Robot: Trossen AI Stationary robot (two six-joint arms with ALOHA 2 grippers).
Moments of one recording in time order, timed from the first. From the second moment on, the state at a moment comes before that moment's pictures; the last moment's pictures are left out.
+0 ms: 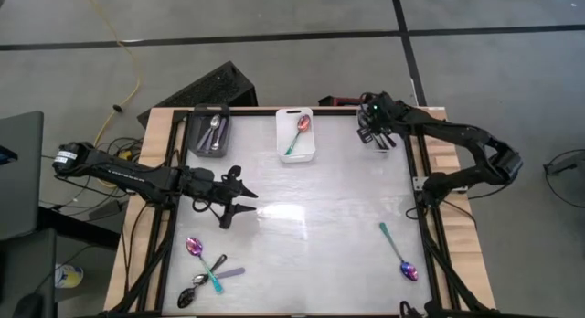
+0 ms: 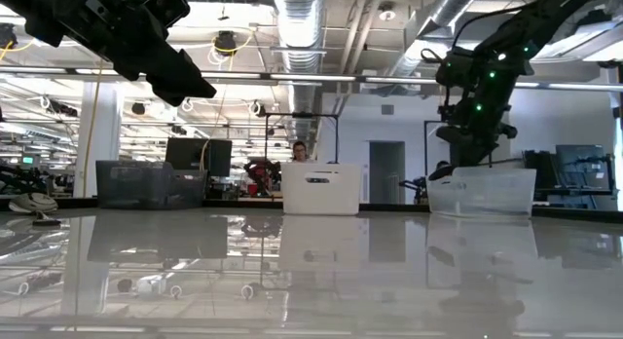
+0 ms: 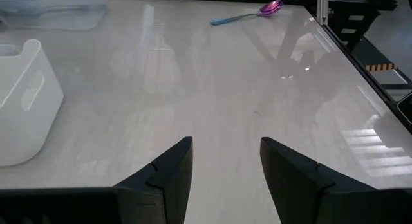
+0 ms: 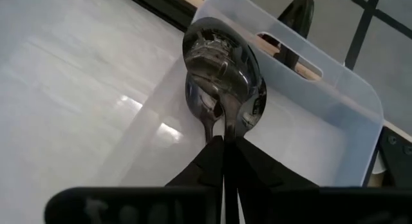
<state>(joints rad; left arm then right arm) -0.12 0.97 0.42 0.19 -0.04 -0.09 -0.83 1.32 0.79 -0.47 0.29 0.09</state>
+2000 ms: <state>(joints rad) -0.12 0.97 0.42 0.26 -0.04 0.00 0.73 1.33 0.79 -0.78 -0.17 1.72</state>
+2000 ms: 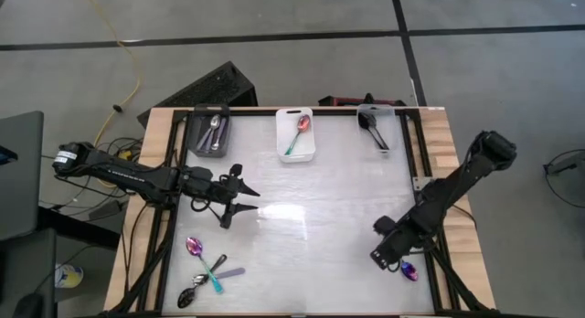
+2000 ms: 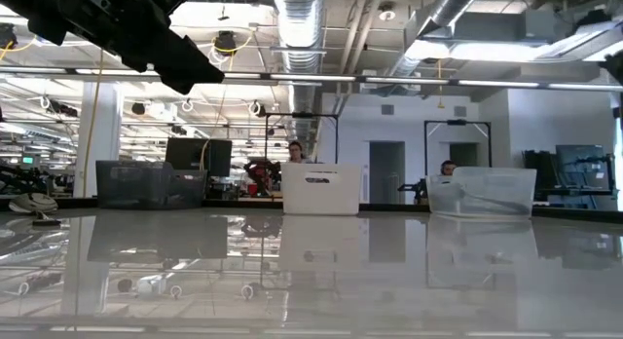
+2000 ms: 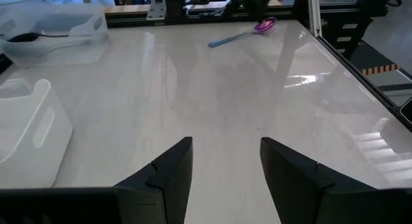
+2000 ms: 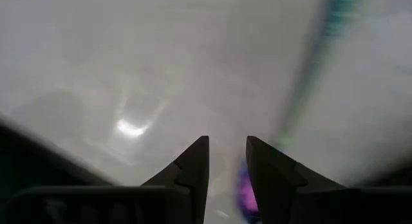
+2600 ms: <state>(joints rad) -0.12 0.97 0.42 0.24 -0.03 -0.02 0.80 1.39 0.74 -0.85 -0.15 1.79</state>
